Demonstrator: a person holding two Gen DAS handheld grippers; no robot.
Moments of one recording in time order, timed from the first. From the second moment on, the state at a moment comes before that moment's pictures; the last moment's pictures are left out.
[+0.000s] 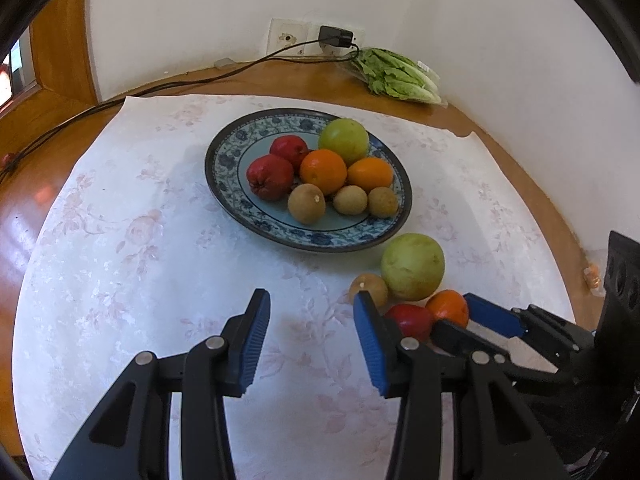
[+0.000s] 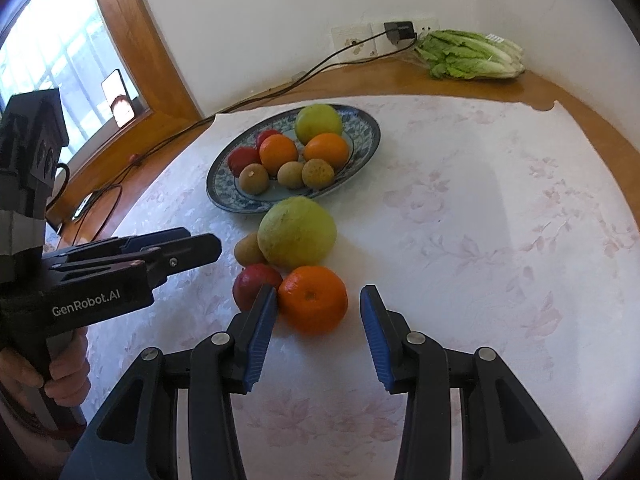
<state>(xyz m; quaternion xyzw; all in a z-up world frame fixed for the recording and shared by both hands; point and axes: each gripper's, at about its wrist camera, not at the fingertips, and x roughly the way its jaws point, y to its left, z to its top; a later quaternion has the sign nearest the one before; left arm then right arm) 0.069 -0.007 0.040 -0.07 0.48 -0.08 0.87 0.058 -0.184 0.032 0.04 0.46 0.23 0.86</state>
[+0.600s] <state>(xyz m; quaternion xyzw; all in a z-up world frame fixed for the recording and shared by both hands) 0.074 -0.032 0.031 -0.05 0.48 -0.09 0.87 0.057 -0.196 0.032 0.04 0.45 0.21 0.87</state>
